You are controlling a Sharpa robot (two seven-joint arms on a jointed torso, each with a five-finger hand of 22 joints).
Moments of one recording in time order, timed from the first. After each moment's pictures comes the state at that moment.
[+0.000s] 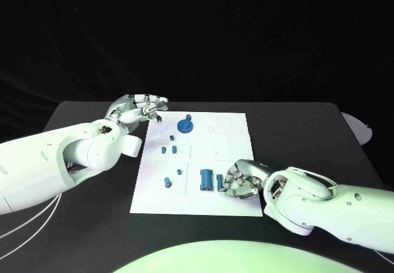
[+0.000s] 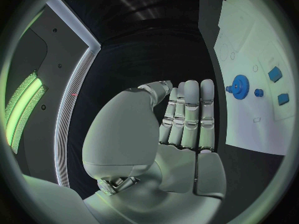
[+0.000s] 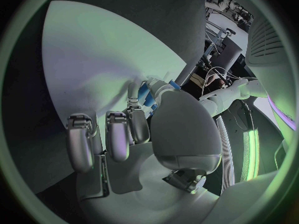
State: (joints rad) left arm 1.18 -0.91 -0.04 1.59 -0.07 -0.33 0.31; left_hand 1.43 -0.21 0.56 0.13 0.21 0.91 0.17 0.32 0.26 1.01 0.10 0.48 0.17 1.09 0.04 1.14 0.41 0.17 0.87 0.14 0.95 0.81; right arm 0.99 -0.96 -0.14 1.91 -1.35 -0.39 -0.48; right_hand 1.21 -0.18 0.33 0.27 0.20 1.02 0.05 0.52 0.51 1.46 -0.03 1.34 1.31 1.47 -0.08 1.52 1.31 0.01 1.47 0.03 1.57 1.31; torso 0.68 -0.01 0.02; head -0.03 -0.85
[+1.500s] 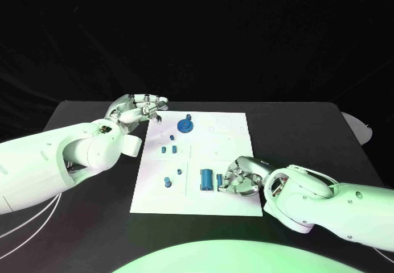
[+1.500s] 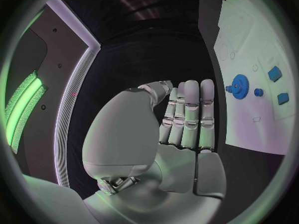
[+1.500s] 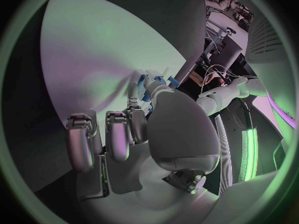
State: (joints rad) left arm 1.18 -0.91 -0.04 1.59 -0.07 -0.33 0.31; left_hand 1.43 -0.21 0.57 0.13 0.21 0.91 0.17 0.32 0.25 1.01 0.10 0.48 0.17 1.09 0.04 1.14 0.41 0.17 0.87 0.14 0.95 0.81; right arm 1.00 -0.96 -0.14 1.90 -1.36 -0.41 -0.47; right_hand 1.24 -0.18 0.30 0.27 0.18 1.02 0.05 0.52 0.50 1.46 -0.03 1.33 1.31 1.47 -0.08 1.52 1.31 0.01 1.47 0.03 1.57 1.31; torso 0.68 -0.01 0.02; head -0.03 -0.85
